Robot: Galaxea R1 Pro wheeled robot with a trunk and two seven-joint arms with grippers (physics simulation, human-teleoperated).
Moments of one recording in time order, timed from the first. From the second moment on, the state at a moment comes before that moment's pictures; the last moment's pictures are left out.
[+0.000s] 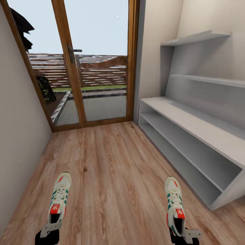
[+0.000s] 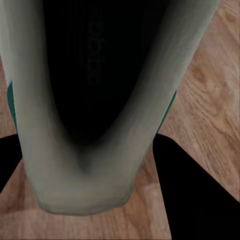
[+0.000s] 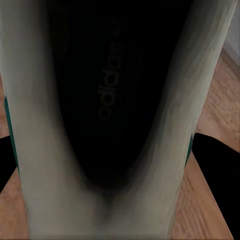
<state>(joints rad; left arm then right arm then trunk) -0.33 0.09 0.81 -0.39 -0.49 -0.41 -0.37 -0.15 -0.09 -0.03 -0.56 0.00 -0.40 -0.02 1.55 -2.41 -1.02</state>
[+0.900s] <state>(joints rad) -0.33 0.09 0.81 -0.39 -0.49 -0.41 -0.37 -0.15 -0.09 -0.03 -0.56 0.00 -0.39 -0.02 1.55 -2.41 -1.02</state>
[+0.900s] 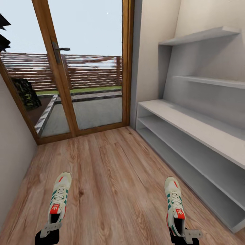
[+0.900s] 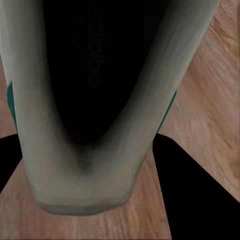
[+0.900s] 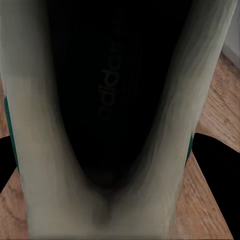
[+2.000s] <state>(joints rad) -0.33 0.09 0.81 -0.38 -0.49 -0.42 -0.37 -0.15 -0.09 -0.03 -0.56 0.00 -0.39 -0.02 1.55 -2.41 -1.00</state>
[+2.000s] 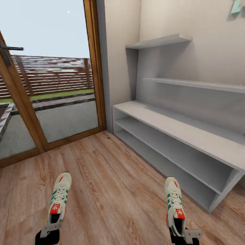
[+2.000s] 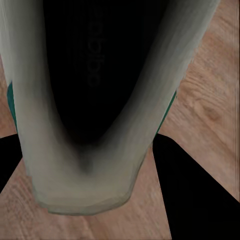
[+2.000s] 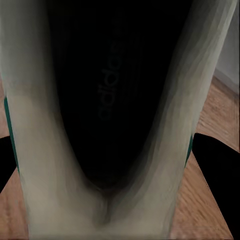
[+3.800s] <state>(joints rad) -0.33 0.08 0.81 -0.38 -0.49 -0.42 -0.37 -0.15 -0.09 -0.03 -0.56 0.00 -0.39 -0.02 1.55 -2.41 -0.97</state>
